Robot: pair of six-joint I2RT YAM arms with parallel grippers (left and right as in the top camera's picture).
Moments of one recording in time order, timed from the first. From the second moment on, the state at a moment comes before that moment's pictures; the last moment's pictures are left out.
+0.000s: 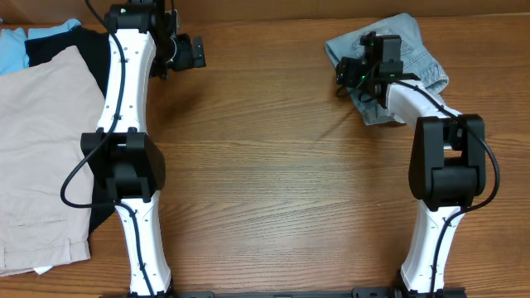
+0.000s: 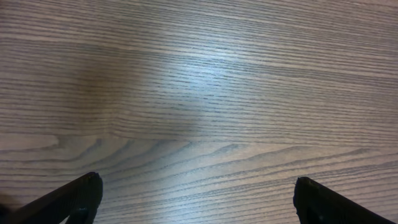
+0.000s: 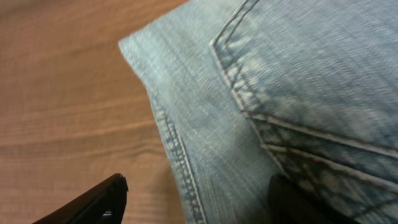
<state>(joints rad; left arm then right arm) -0.01 2.41 2.45 -1.29 0.15 -0.19 0.05 2.25 1.56 -0.13 -0.15 0.24</state>
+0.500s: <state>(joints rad) -0.01 2.41 2.45 -1.28 0.15 -0.19 -0.05 2.25 1.56 -0.01 -0.11 0.43</state>
